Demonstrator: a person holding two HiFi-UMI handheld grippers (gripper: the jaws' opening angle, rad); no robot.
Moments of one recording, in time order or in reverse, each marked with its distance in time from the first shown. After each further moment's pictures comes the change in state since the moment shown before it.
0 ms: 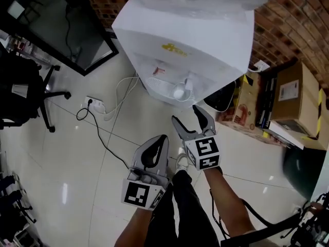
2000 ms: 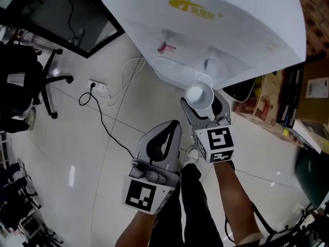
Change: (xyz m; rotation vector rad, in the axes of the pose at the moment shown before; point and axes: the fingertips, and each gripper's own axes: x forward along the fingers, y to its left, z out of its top) left arm 0.038 0.019 -0.031 0.030 -0.018 0.016; right arm 0.053 -0.019 -0.031 -0.015 -0.047 0.008
